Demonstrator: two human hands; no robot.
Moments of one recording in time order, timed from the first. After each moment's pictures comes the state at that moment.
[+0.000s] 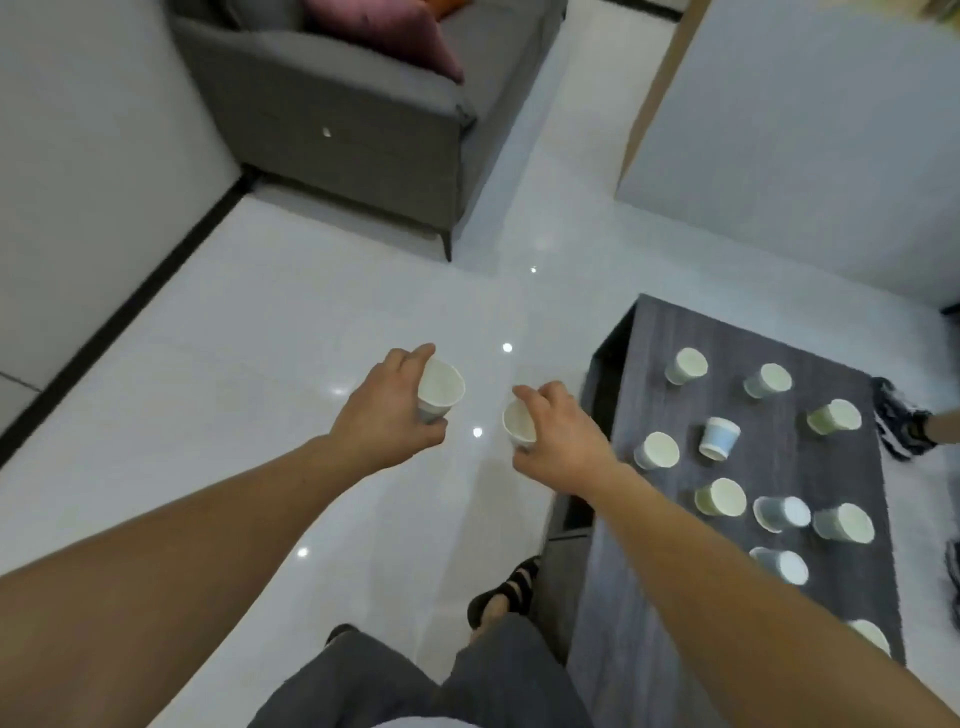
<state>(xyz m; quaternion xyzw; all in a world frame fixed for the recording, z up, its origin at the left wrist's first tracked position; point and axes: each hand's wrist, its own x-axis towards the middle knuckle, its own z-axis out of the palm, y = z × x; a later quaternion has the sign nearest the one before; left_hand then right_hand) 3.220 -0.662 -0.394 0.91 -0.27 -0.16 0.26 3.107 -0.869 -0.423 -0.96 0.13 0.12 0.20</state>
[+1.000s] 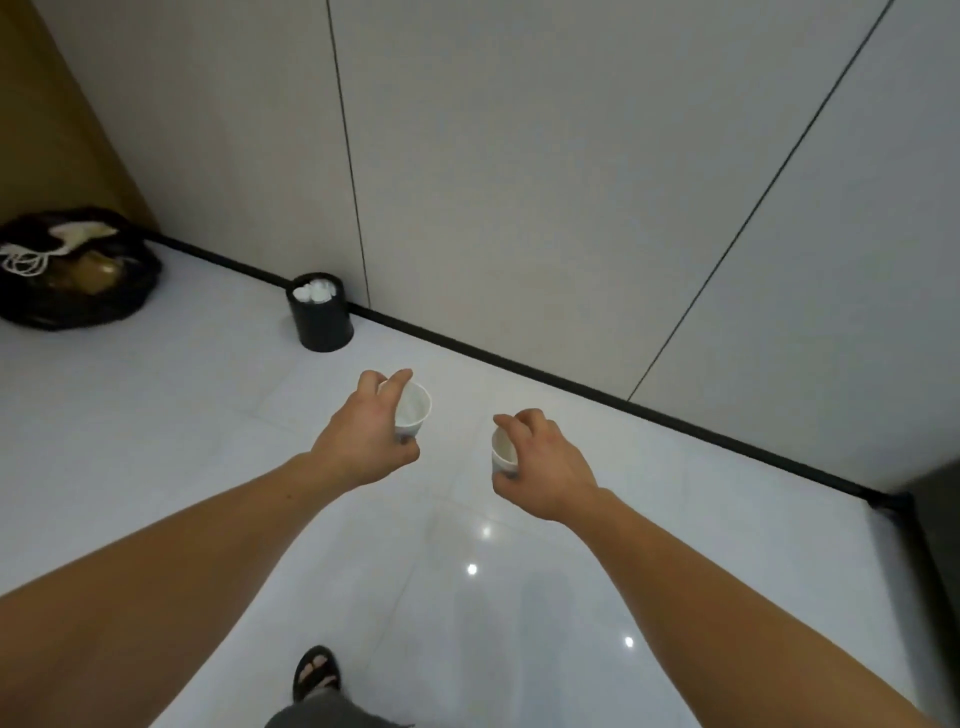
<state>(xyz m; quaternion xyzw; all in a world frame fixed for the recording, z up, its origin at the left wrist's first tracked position) 2.889 -0.246 -0.306 0.83 0.50 0.12 0.22 3.105 -0.351 -0.329 -0.74 -0.65 0.13 0.10</state>
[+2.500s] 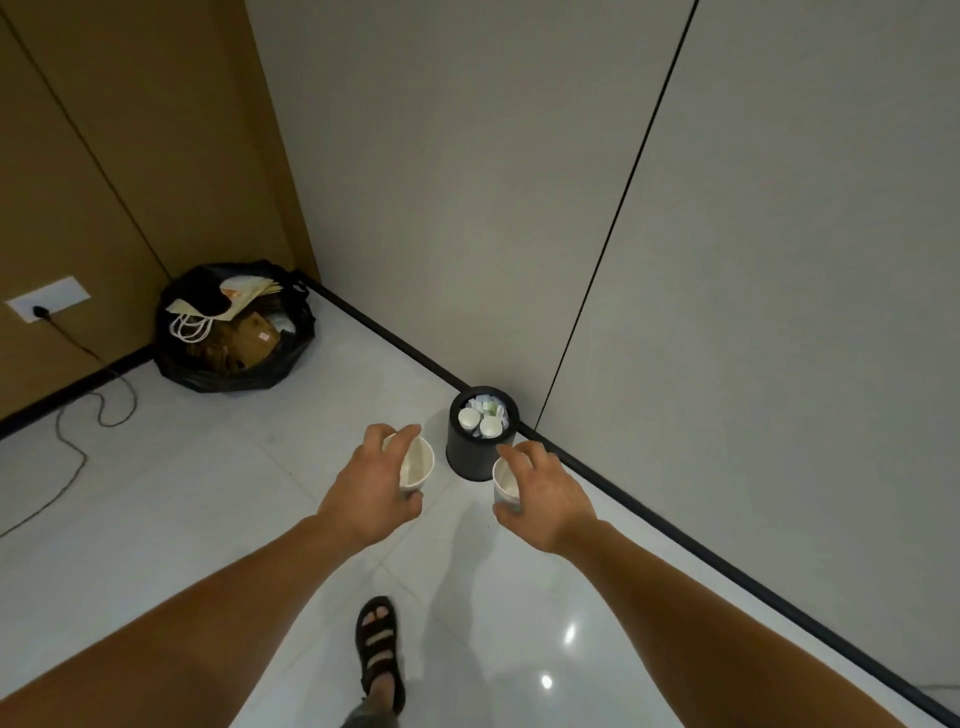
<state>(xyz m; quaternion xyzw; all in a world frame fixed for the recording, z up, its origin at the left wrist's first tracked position) 2.634 0.409 -0.360 0.75 0.62 0.12 0.22 2.873 0.392 -0.382 -0.64 -0.74 0.18 0.05</state>
